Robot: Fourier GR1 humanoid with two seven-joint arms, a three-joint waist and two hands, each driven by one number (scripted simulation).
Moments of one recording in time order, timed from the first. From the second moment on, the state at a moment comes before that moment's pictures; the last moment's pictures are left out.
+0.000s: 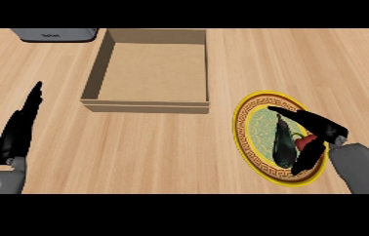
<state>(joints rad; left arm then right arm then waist) -0.10 0.43 0.07 -1.33 -0.14 0.18 0.07 -0.30 -0.48 0.17 -1.11 0.35 0.60 0.00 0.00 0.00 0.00</state>
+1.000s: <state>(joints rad) -0.09 0.37 0.13 -1.35 -0.21 0.14 0.06 -0.28 -0.35 0.14 -1.26 0.40 0.73 0.19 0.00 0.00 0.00</state>
